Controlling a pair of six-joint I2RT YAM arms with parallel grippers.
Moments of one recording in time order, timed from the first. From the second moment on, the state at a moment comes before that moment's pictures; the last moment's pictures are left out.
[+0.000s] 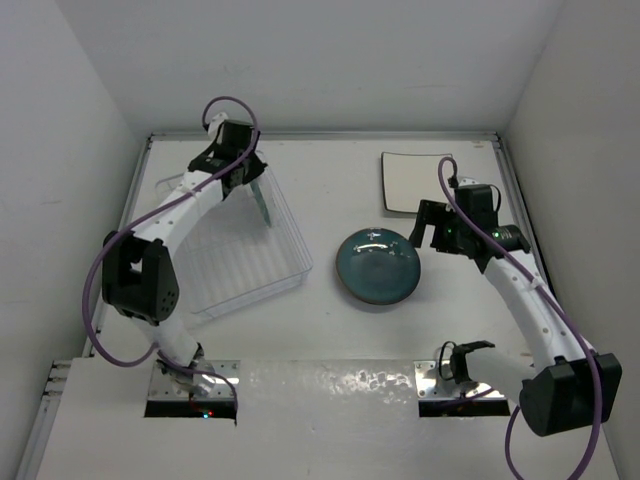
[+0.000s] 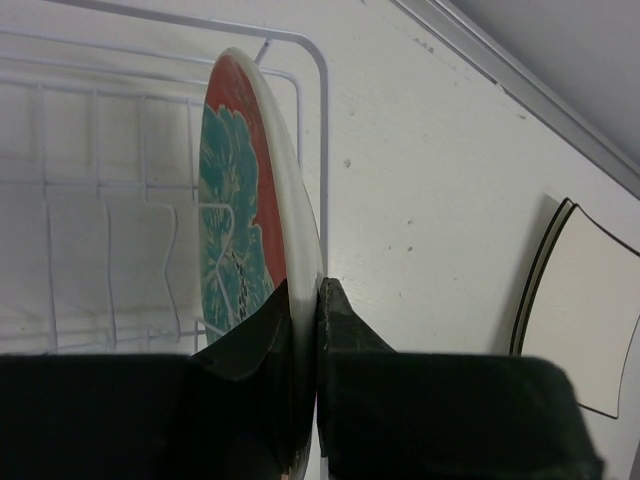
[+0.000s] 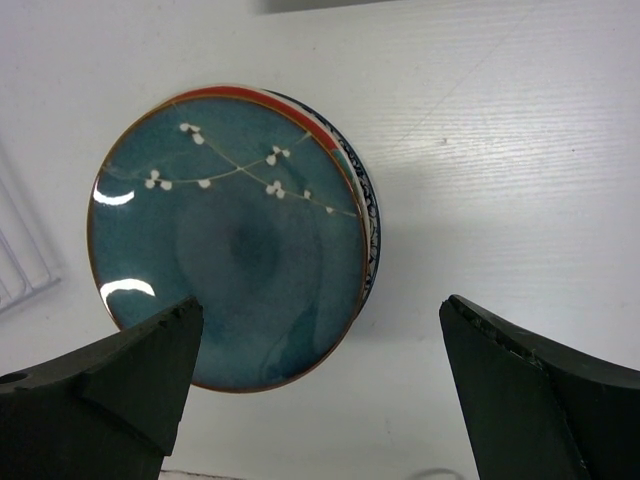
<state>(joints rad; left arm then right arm) -0.29 1.69 1.45 -0.44 -0.26 -0.78 0.16 1.09 0.90 -0.66 -0.01 0.31</state>
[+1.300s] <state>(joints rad) -1.39 1.52 1.01 0.21 -0.87 0.91 0.03 0.97 1.47 -0.80 -0.30 0.49</state>
